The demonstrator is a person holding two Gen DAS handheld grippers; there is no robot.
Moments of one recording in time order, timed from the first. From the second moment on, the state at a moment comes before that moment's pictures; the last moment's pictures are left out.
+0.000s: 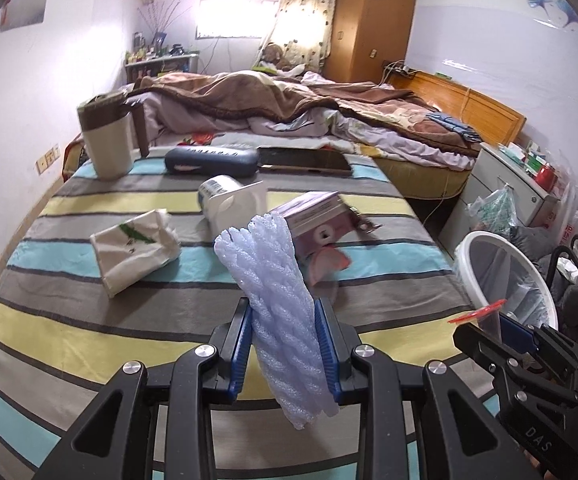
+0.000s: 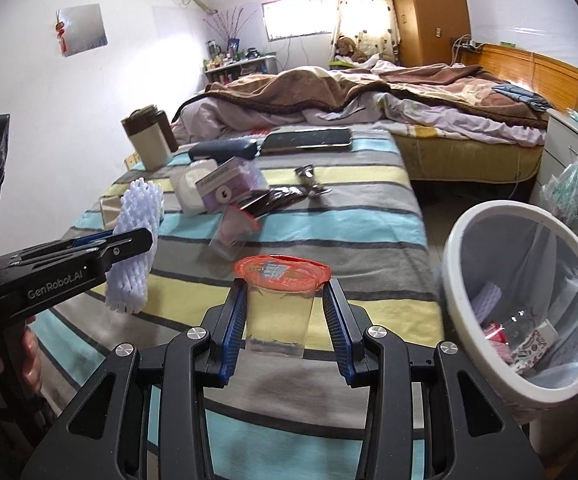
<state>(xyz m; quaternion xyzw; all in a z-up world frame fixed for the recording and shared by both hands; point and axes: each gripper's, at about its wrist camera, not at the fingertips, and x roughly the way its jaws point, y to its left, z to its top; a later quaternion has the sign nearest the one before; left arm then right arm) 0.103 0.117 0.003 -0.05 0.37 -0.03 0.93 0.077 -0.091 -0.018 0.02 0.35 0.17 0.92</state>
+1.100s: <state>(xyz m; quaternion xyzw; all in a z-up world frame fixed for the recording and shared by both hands) 0.114 -0.080 0.028 0.03 0.35 -0.21 0.91 0.068 -0.224 0.004 0.08 0.30 0.01 0.95</state>
